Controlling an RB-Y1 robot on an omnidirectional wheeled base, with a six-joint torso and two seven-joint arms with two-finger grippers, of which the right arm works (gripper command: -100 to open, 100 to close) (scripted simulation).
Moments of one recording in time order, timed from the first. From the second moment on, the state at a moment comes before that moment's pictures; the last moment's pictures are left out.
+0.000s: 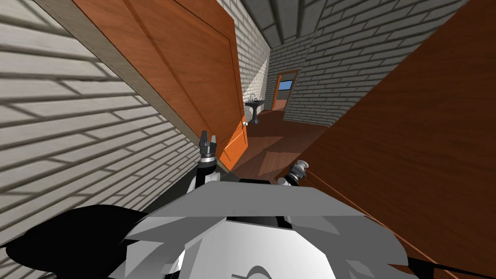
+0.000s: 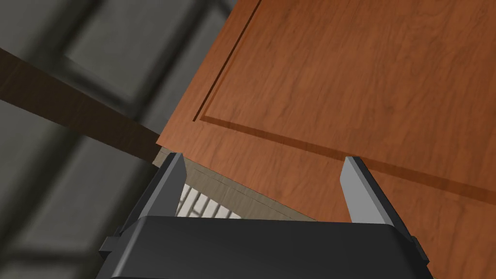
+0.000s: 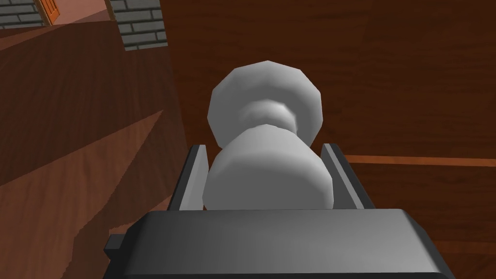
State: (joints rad) arm 0.13 -0.04 0.02 -0.96 -1.09 -1.04 -0.88
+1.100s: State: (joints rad) arm 0.14 -0.07 -0.05 -0.95 -1.15 -1.08 -0.88
